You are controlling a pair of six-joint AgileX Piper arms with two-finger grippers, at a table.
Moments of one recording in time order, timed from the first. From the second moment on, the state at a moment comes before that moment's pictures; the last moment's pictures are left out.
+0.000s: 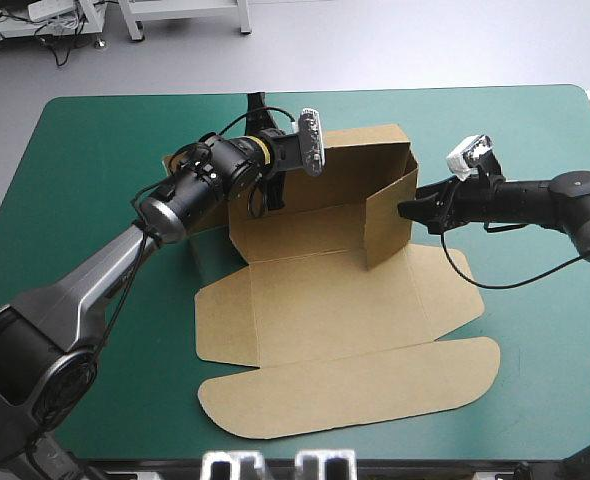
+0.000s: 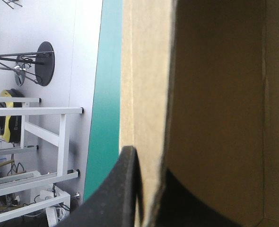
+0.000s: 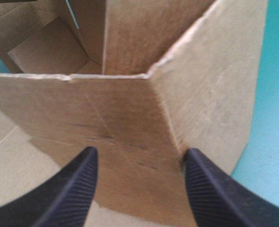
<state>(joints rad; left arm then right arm) -0.63 1.77 -1.65 0.28 0.65 0.76 -0.10 1.64 -1.13 1.18 1.03 -1.50</state>
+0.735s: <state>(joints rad) -0.65 1.86 -1.67 0.42 0.64 0.64 -0.01 1.63 -1.18 1.17 0.89 -1.54</state>
